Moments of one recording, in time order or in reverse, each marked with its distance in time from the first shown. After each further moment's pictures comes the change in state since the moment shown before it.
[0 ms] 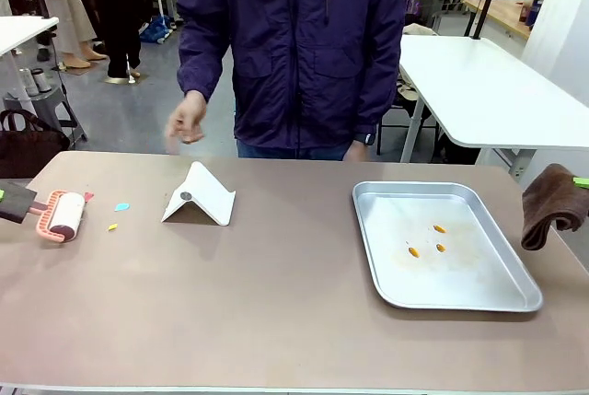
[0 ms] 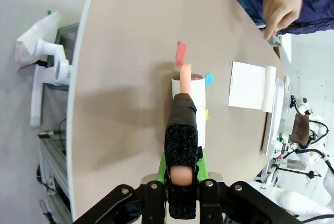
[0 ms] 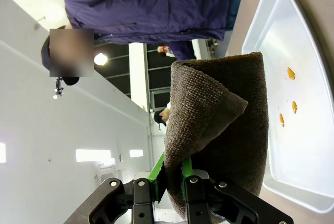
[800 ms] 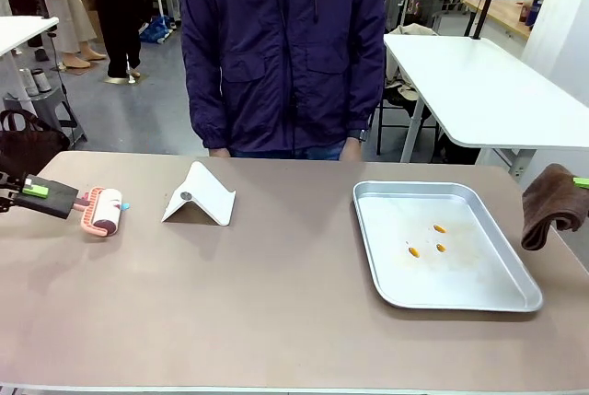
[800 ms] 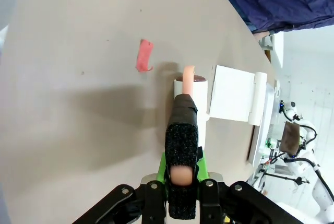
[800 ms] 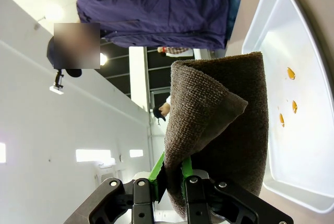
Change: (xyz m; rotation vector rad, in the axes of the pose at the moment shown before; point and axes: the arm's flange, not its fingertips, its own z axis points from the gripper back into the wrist) left arm -0.003 -0.035 -0.062 -0.047 -0.002 0.049; right arm 0.000 0.000 0.000 0.000 0.000 0.000
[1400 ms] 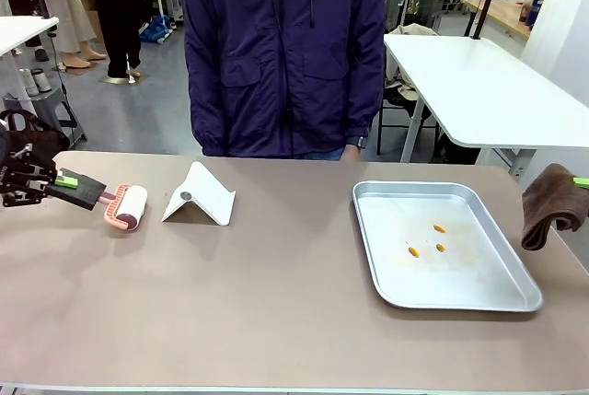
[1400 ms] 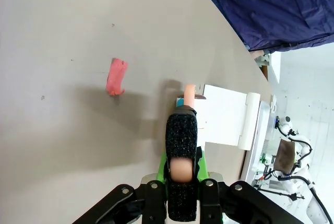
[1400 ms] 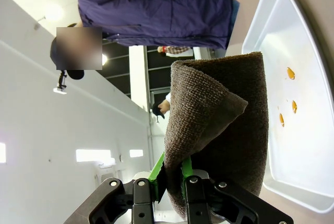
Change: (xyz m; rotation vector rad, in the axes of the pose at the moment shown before) left arm 0.006 -0.023 -0.033 -0.007 -0.068 0.034; right arm 0.000 0.000 0.000 0.000 0.000 0.000
